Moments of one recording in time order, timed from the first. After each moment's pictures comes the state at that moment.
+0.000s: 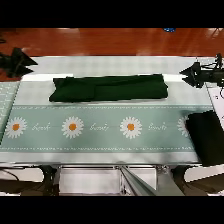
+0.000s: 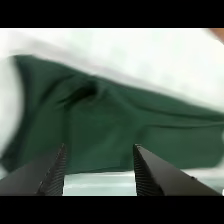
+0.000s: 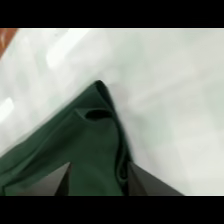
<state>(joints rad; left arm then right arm) 0.40 -1.55 1.62 0.96 -1.33 -1.52 -0.46 -1.71 1.39 -0.68 1.08 1.35</state>
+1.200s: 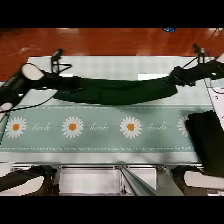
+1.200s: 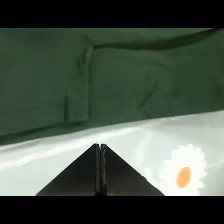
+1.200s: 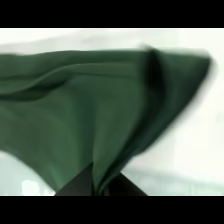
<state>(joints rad) -0.22 -1.35 1.10 0.93 -0.90 -1.44 -0.20 -1.41 1.31 -1.00 1.23 1.38</state>
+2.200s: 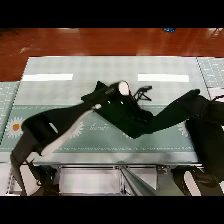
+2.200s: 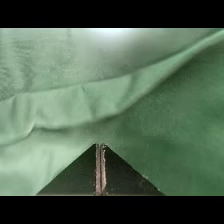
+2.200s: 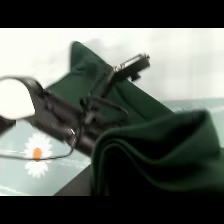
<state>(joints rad) -0.77 -1.96 1.71 0.73 -1.22 -1.39 -0.20 -0.52 0.82 -0.80 1.26 1.49</state>
